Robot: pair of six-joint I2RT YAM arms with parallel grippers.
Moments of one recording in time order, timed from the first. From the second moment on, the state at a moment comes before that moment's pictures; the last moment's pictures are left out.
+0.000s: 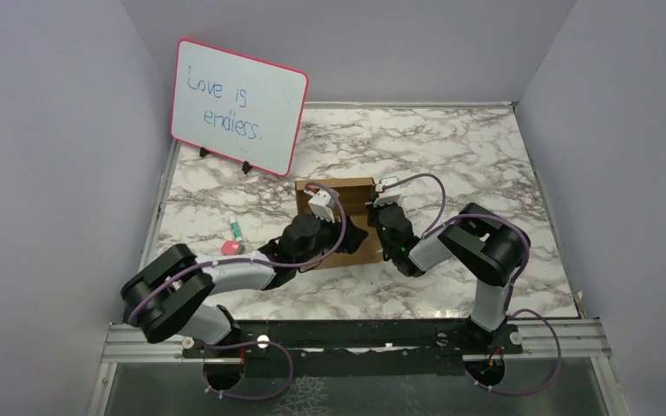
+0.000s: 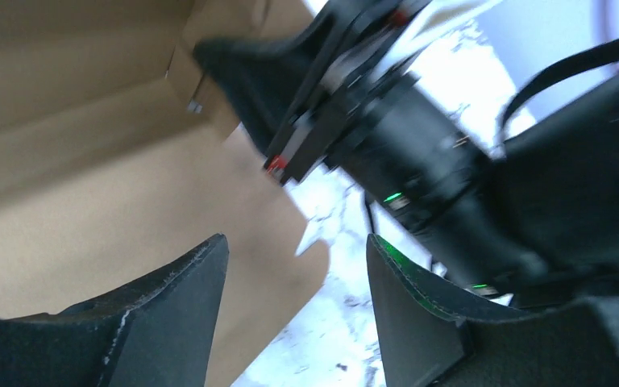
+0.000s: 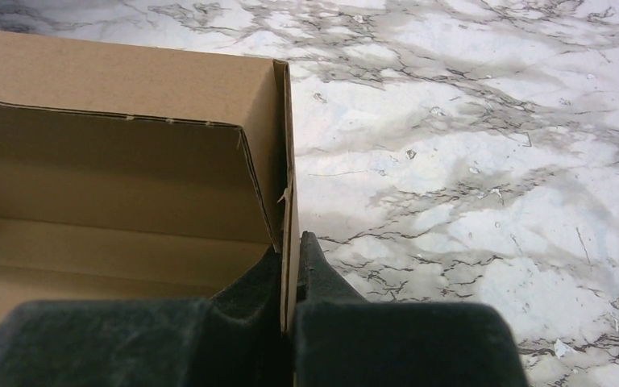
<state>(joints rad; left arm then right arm) -0.88 1.48 0.46 0.73 -0.04 -0.60 0.79 1.87 0.57 1.13 0.58 0.09</state>
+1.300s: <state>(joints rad) -0.64 1.47 0.86 0.25 -0.02 -0.25 0.79 1.87 0.55 1.18 0.36 -0.01</state>
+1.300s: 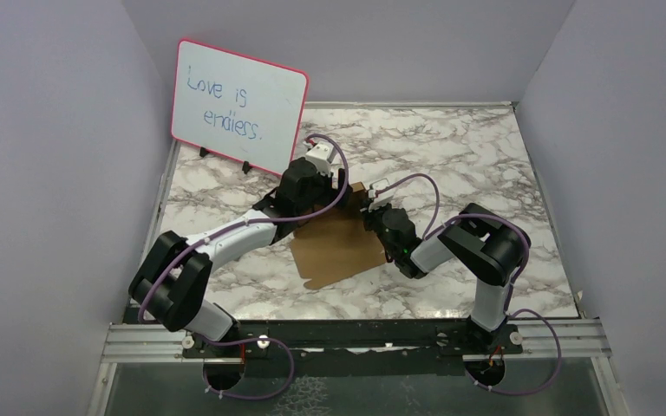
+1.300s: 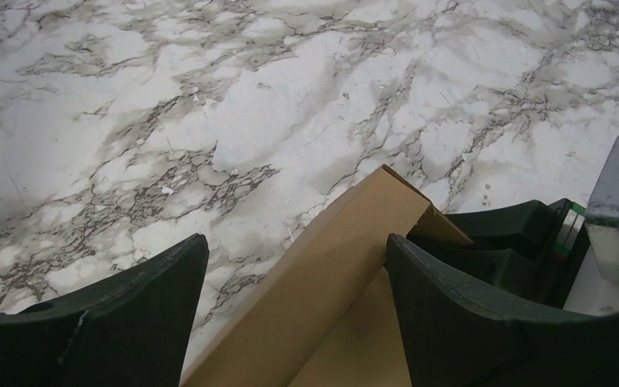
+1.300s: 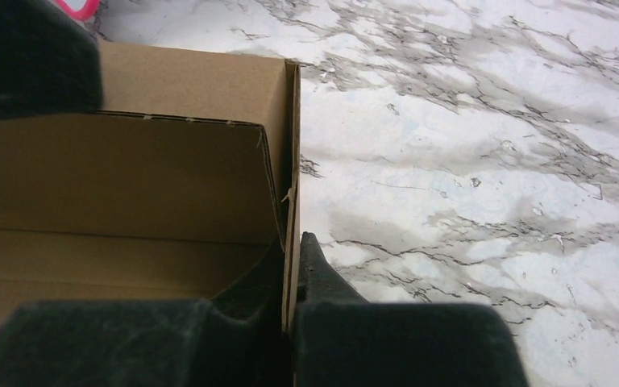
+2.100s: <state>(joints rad) -0.64 1.51 0.86 0.32 0.00 -0.25 0.78 1.85 0.49 1.21 0.31 -0.01</state>
